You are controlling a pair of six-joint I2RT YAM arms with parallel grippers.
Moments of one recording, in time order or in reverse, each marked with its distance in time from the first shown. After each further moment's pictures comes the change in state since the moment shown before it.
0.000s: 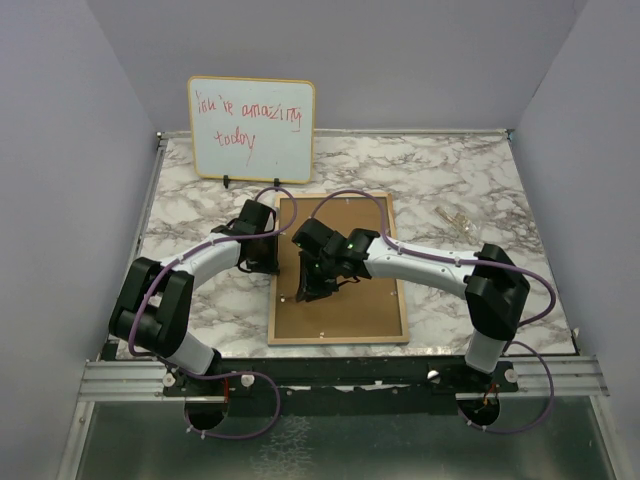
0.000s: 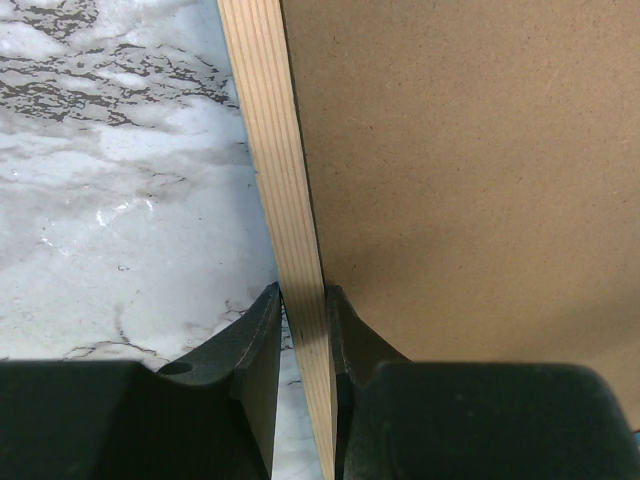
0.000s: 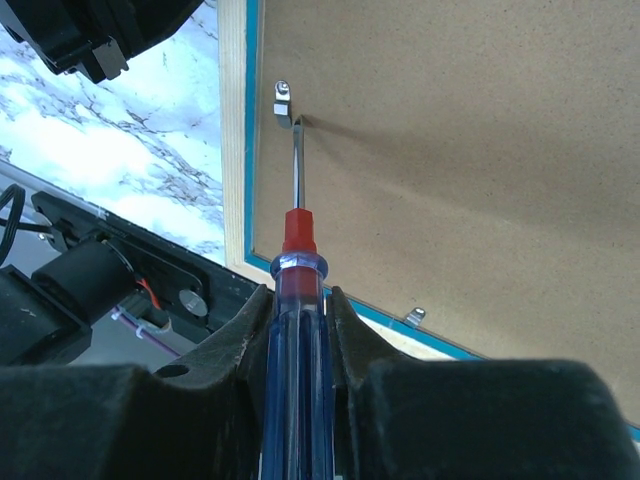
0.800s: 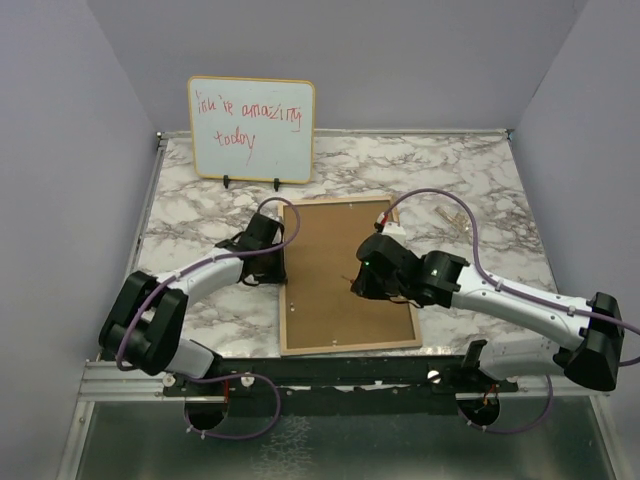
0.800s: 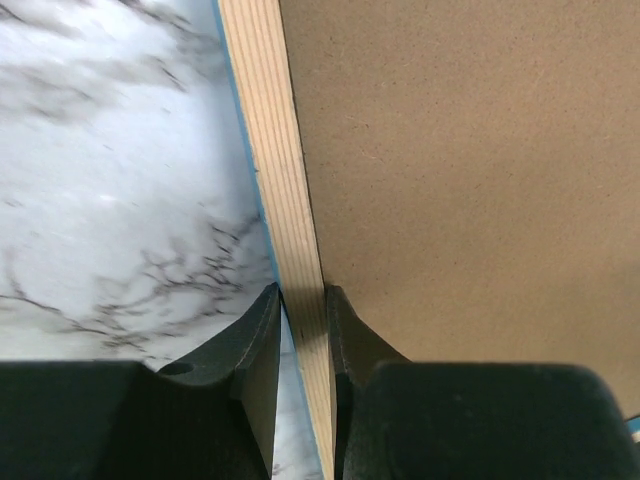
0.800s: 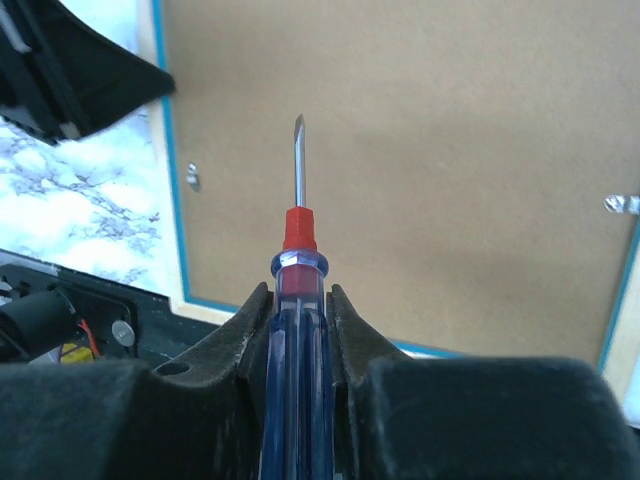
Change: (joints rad) left arm -0.082 -0.087 -0.097 0.062 -0.011 -0.145; right arm 0.001 -0.541 -0.344 -0.092 0.370 0.068
